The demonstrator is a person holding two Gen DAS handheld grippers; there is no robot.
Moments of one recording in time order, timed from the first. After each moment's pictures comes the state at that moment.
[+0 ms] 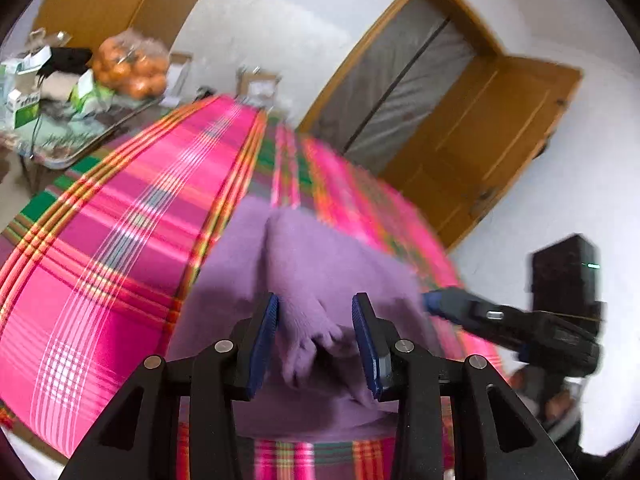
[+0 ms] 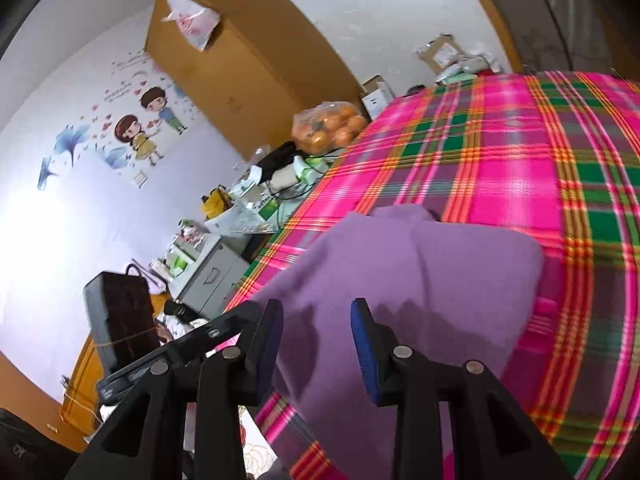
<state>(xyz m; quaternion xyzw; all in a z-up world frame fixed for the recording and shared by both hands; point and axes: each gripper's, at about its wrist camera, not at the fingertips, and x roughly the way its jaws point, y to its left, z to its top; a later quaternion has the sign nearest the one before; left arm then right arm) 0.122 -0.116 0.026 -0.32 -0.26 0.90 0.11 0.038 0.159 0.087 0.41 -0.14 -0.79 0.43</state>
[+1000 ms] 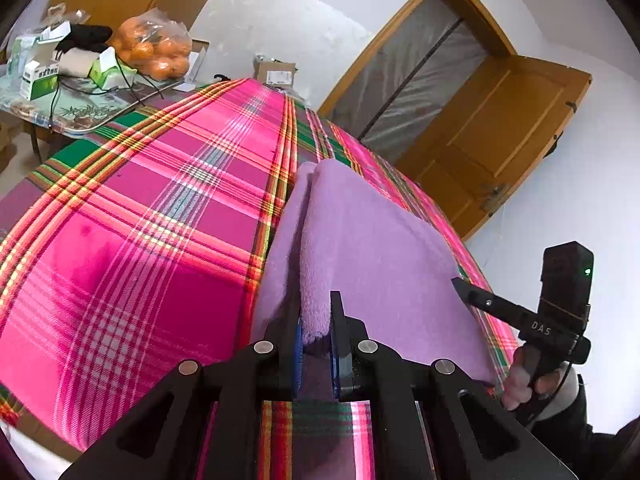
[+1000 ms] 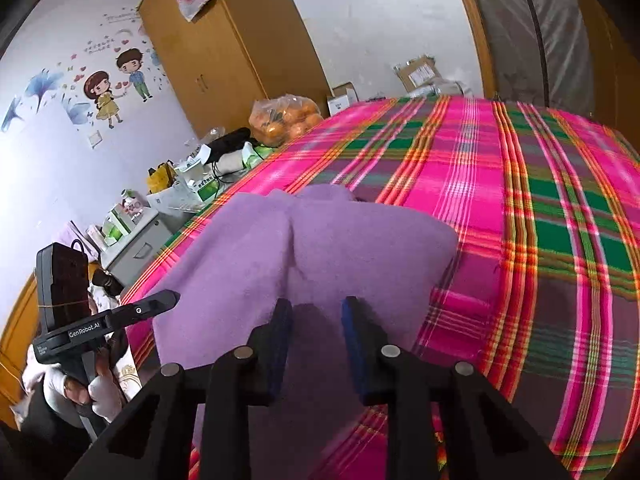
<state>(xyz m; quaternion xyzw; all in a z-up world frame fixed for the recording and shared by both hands) 0.150 -0.155 -0.017 -0.31 -0.27 0.90 0.11 0.037 0.151 0.055 0.38 -0.02 -0.85 0.37</state>
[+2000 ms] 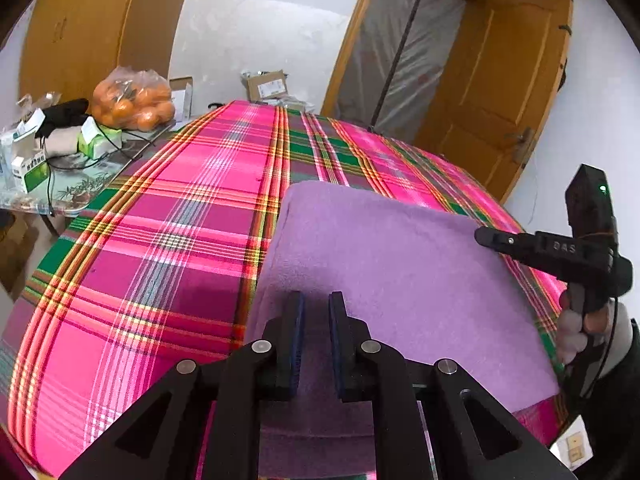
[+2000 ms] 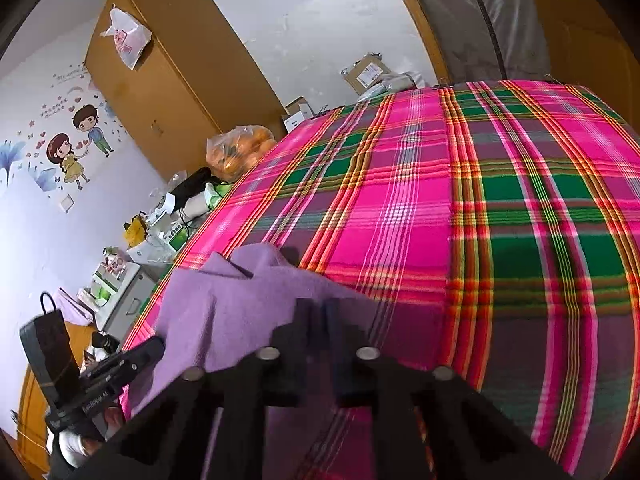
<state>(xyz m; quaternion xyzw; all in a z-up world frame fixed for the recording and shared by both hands) 0.106 -0.124 -0.001 -0.32 -0.14 0.94 0.07 -0.038 0.184 0.045 0.40 -0.11 -0.86 0.31</state>
